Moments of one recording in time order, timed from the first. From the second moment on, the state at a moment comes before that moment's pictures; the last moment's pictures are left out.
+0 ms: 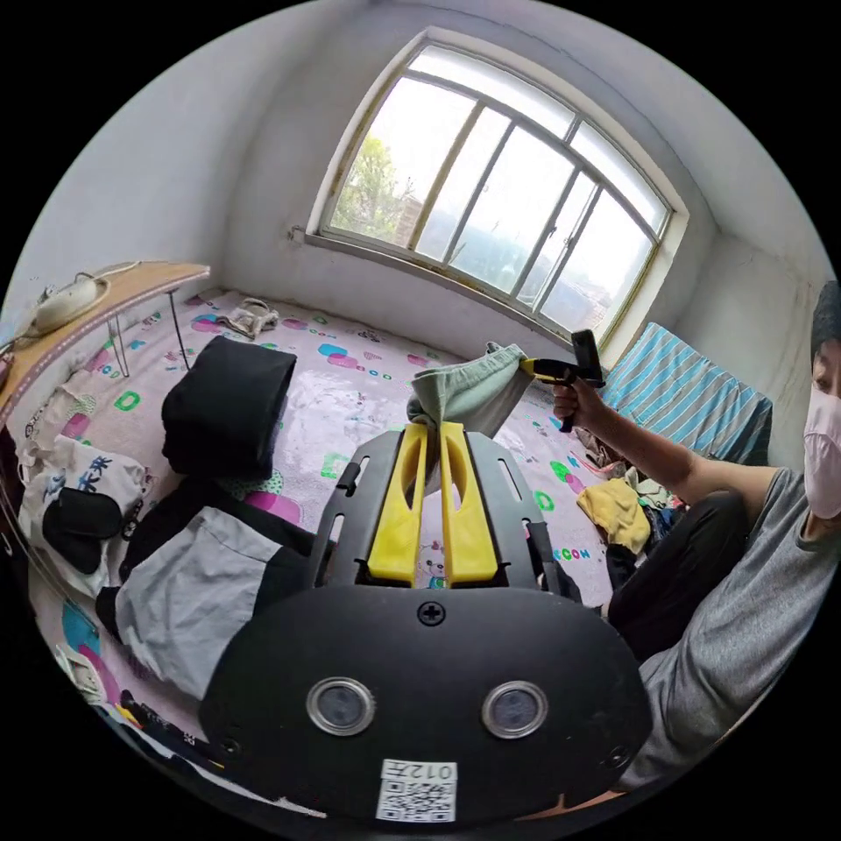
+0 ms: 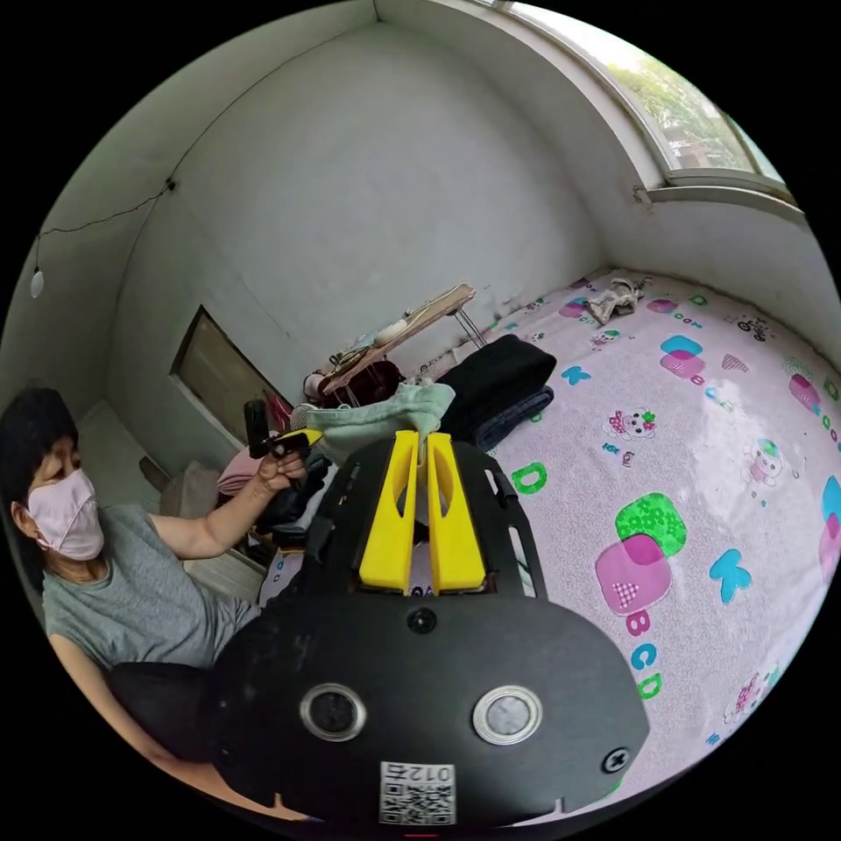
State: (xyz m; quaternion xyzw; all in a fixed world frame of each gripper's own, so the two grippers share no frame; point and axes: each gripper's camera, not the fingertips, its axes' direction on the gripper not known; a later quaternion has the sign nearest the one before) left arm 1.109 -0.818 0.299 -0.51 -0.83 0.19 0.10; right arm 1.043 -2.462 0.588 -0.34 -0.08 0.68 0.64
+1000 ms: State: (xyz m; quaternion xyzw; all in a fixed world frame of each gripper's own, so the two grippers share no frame) left arm 1.343 -0.571 0.217 -0.35 -0.86 0.33 -0.19; right arm 0.672 -2.195 0.419 -0.38 -0.26 0.62 0.63
